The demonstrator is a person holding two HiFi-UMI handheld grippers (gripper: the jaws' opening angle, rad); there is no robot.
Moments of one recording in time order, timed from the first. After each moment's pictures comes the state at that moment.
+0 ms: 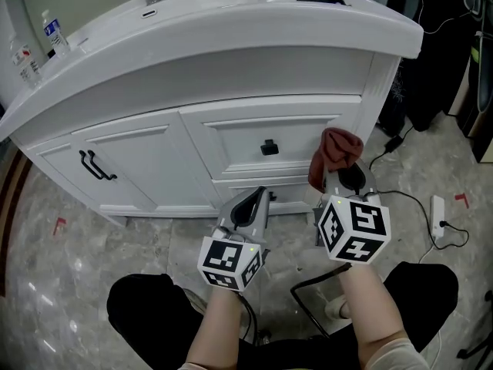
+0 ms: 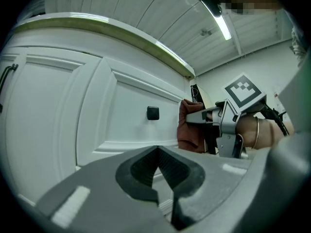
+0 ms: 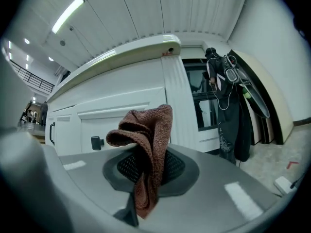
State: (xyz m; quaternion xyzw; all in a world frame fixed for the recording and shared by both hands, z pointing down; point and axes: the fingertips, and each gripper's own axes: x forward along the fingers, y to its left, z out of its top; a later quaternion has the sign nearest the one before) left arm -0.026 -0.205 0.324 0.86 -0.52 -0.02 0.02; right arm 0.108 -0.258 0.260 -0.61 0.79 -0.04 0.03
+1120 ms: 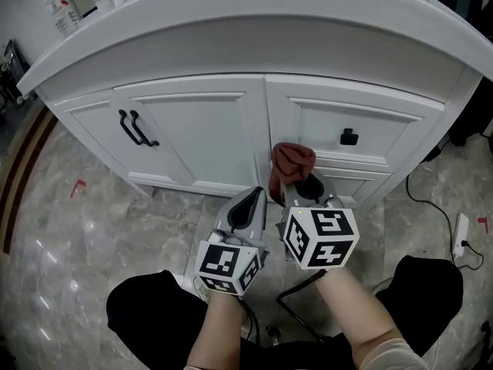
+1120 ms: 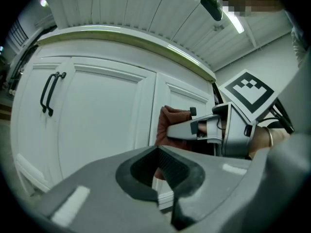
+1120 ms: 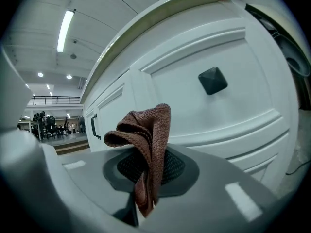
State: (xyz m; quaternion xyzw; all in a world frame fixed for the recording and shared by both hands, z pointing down) left arm -0.155 -0.172 0.354 0.80 -0.60 -0.02 0.04; right arm -0.111 -0.227 0.336 -0.43 0.89 -0.14 0.00
